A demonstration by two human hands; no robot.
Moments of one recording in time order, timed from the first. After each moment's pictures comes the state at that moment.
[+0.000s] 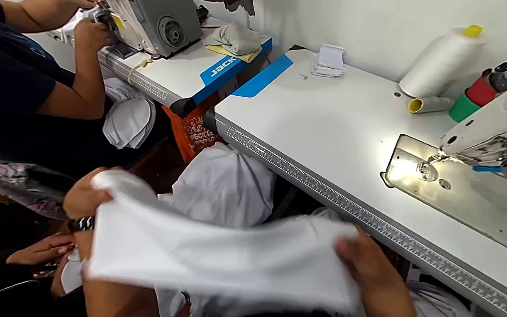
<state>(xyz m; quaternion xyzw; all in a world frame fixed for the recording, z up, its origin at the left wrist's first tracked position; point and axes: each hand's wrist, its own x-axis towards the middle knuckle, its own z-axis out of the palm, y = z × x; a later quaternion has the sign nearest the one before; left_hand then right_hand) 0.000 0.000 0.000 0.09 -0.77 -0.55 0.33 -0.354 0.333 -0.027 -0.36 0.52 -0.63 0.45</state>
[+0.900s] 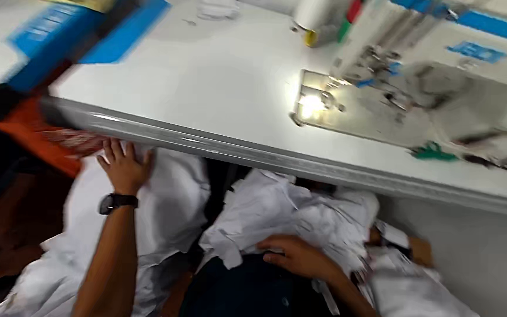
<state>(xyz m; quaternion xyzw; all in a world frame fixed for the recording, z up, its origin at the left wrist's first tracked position) -0.209 -0.068 -0.228 0.39 -0.90 -0.12 0.14 -0.324 0.439 -0.147 -0.46 0.71 -0.32 0.43</state>
